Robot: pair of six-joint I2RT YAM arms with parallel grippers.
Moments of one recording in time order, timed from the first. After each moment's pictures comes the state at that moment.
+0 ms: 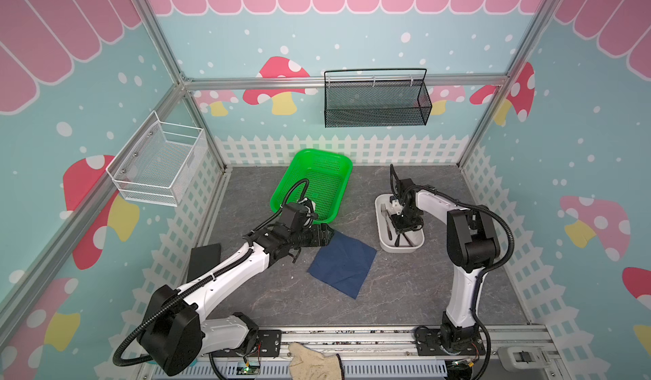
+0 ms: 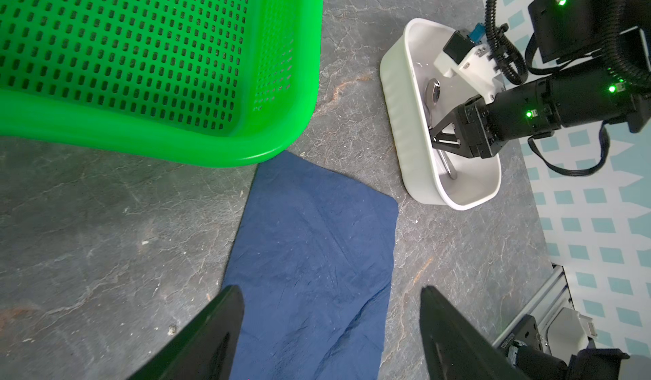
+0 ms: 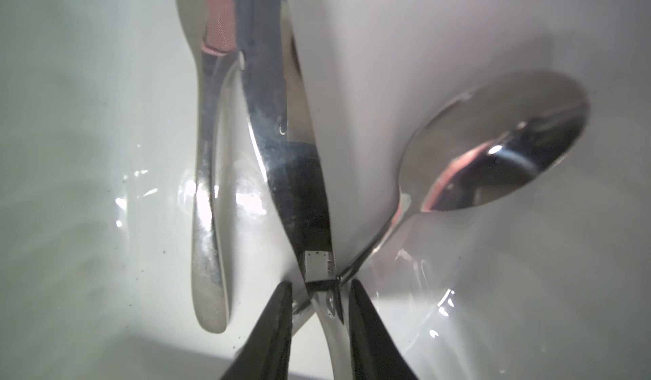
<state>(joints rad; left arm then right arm) -0.56 1.27 0.88 -0.37 0.18 -0.58 0.21 2.03 1.44 -0.91 -0.03 -0.09</state>
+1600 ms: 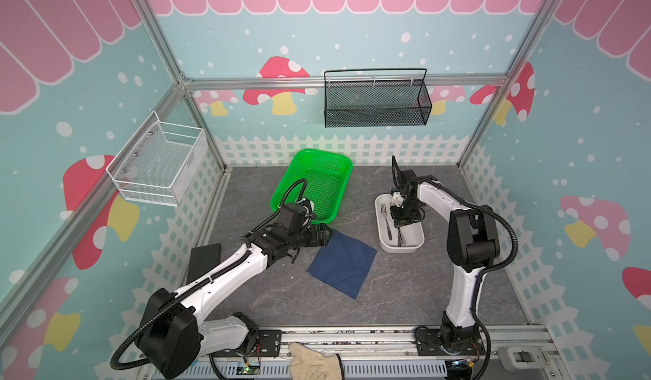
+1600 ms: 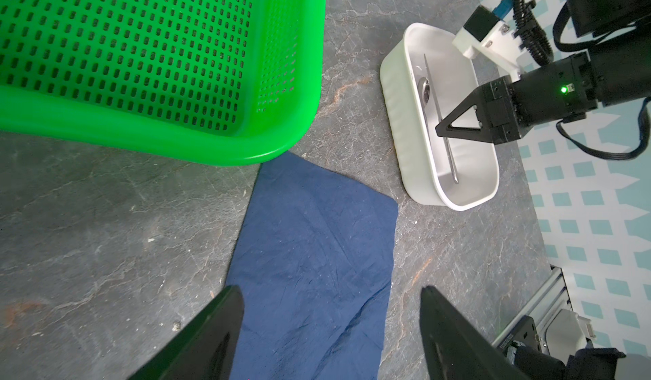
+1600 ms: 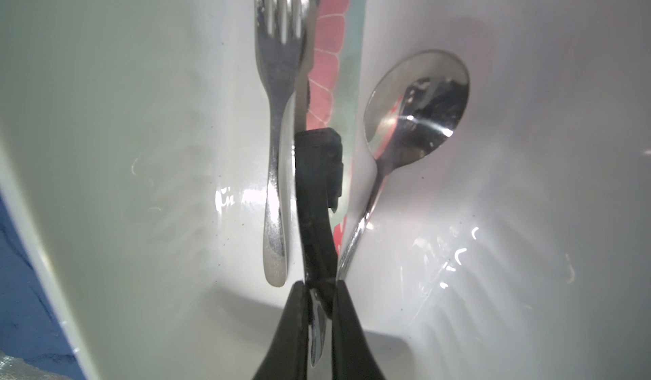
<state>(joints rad) -0.55 1.25 0.87 -0.37 0.18 -0.58 0.20 2.02 1.59 -1.06 -0.11 0.02</state>
